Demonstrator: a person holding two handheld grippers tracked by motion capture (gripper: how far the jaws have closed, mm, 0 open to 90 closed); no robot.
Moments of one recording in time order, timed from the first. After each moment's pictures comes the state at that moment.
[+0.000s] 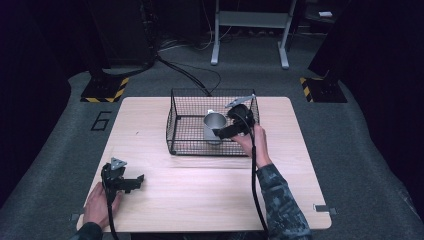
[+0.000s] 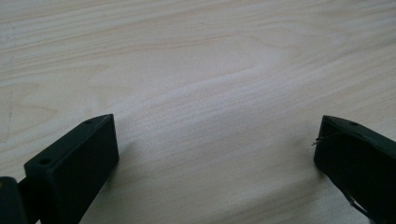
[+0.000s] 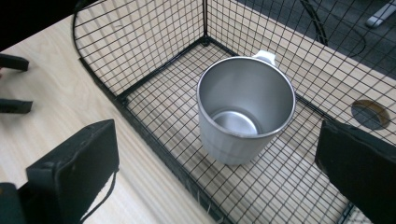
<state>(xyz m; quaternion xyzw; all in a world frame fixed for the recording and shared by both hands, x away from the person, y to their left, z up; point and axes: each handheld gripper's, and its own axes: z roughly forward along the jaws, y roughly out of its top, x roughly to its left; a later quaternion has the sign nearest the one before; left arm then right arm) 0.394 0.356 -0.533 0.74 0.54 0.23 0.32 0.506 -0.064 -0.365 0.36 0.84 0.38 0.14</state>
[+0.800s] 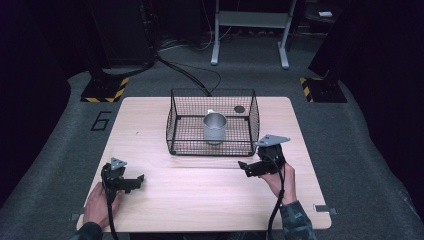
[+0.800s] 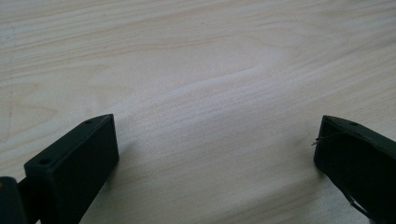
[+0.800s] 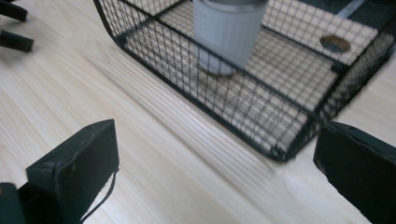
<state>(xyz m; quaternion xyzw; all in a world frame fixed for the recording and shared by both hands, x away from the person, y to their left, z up) 0.394 0.355 -0.533 0.74 0.54 0.23 0.32 0.405 -0.144 -0.413 0.38 0.82 0.39 0.18</state>
